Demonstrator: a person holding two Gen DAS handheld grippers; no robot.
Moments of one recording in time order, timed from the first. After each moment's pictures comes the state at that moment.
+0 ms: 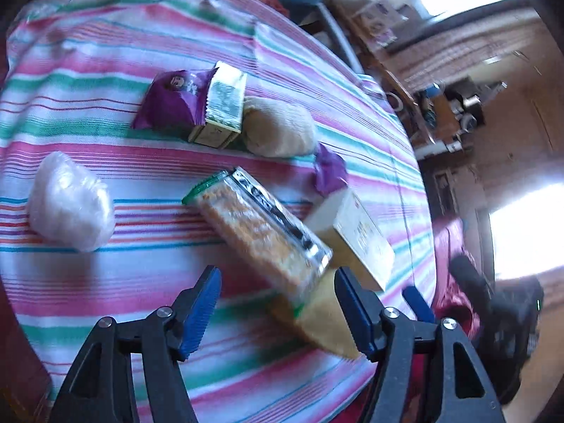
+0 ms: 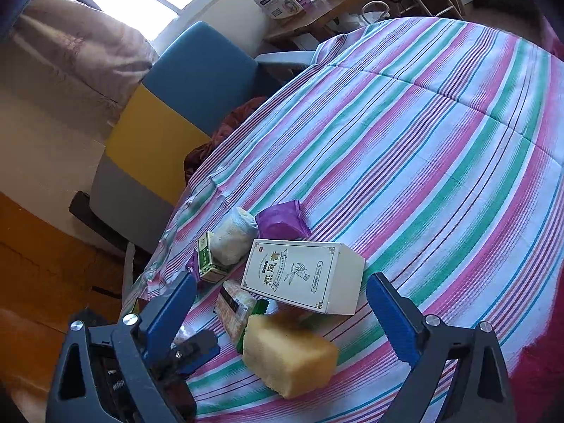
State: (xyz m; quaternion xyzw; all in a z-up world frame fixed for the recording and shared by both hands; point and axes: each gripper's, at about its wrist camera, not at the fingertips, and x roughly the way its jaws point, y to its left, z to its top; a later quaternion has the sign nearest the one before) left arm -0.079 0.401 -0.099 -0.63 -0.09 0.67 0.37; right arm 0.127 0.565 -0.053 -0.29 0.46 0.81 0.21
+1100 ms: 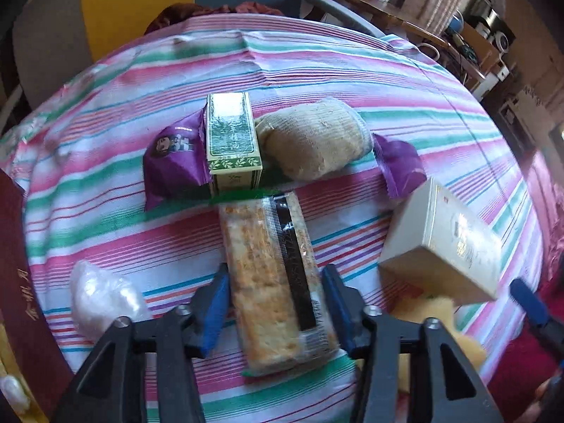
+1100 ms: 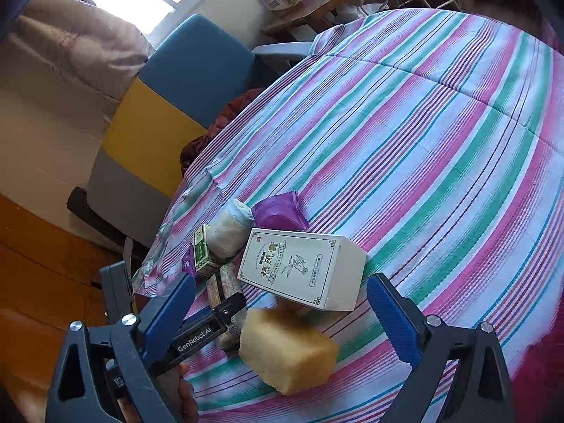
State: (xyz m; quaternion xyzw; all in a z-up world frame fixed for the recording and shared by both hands) left arm -0.076 0.451 -0.115 -0.54 0.16 0.76 0.32; right arm 0.122 0.566 -0.061 -0.30 0.46 0.81 0.21
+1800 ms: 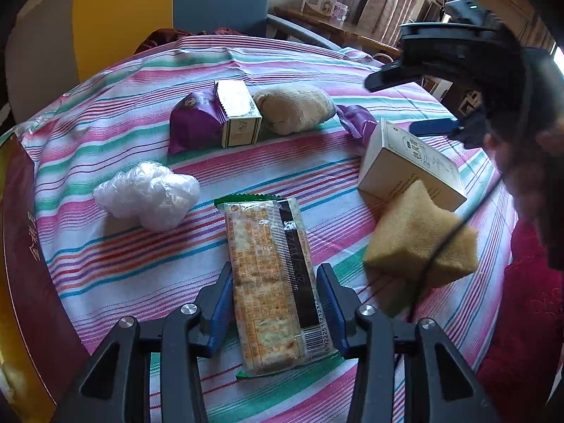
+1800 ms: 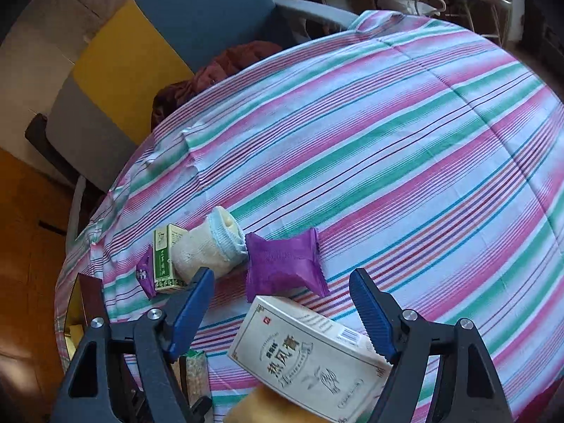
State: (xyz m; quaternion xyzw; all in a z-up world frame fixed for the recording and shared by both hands) left arm -0.039 0.372 -0.114 -0.49 0.13 0.76 0.41; right arm -0.003 0.607 -0.071 -0.45 0.36 0.79 0.20
